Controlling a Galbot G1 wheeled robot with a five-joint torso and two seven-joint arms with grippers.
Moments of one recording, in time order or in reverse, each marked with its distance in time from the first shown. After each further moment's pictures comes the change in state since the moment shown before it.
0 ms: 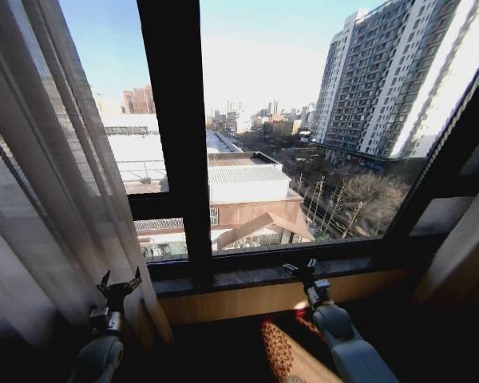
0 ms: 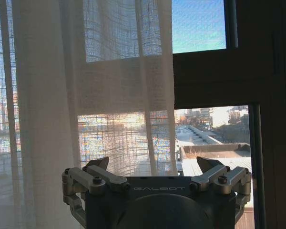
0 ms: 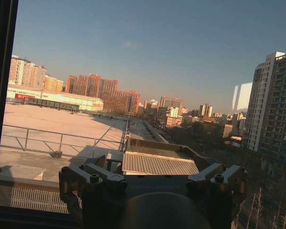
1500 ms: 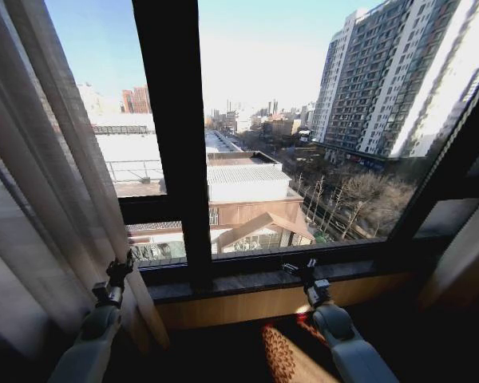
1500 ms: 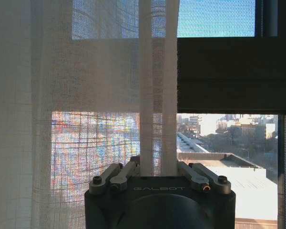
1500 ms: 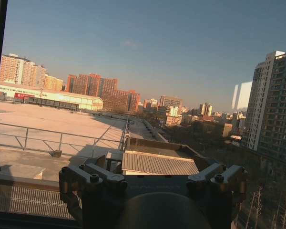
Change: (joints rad) left arm -0.272 0.076 0.049 0.293 -0.127 -0.049 0.121; right arm 0.000 0.000 0.000 0.000 0.000 0.000 0.000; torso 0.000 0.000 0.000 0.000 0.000
